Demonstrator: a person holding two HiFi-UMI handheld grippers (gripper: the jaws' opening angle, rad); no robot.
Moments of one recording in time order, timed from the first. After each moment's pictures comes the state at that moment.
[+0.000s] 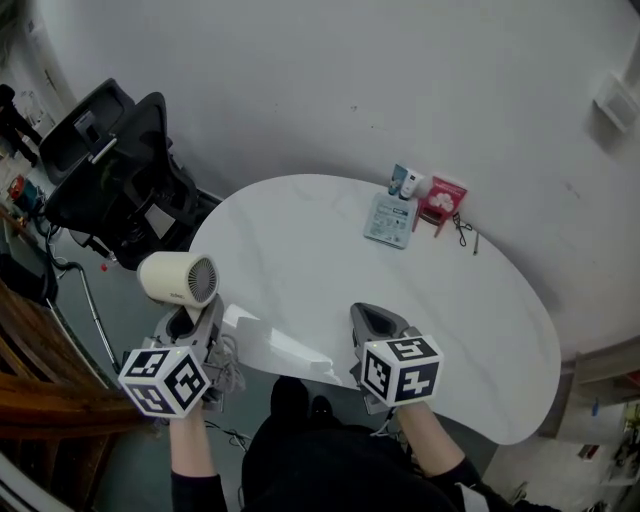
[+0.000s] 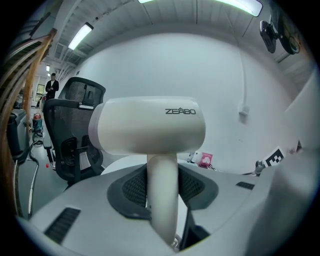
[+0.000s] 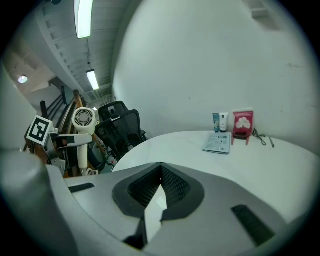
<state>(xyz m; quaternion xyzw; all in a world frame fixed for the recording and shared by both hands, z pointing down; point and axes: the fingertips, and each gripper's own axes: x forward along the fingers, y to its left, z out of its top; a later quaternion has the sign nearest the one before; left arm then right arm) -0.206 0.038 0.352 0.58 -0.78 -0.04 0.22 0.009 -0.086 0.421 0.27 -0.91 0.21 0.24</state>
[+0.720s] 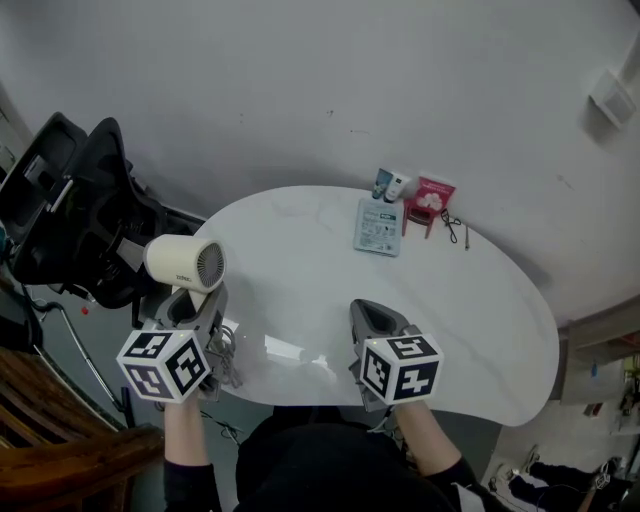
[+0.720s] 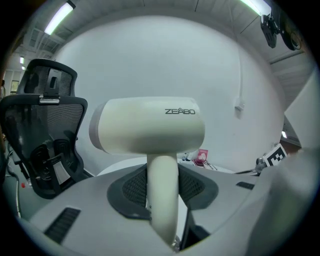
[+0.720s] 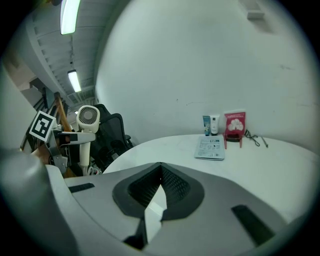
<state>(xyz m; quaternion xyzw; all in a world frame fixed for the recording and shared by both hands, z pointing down) -0.257 -0.069 0.360 0.67 -0.71 0.01 0.24 -0.025 -0.137 0.418 0.36 -0.87 0.23 0.23</state>
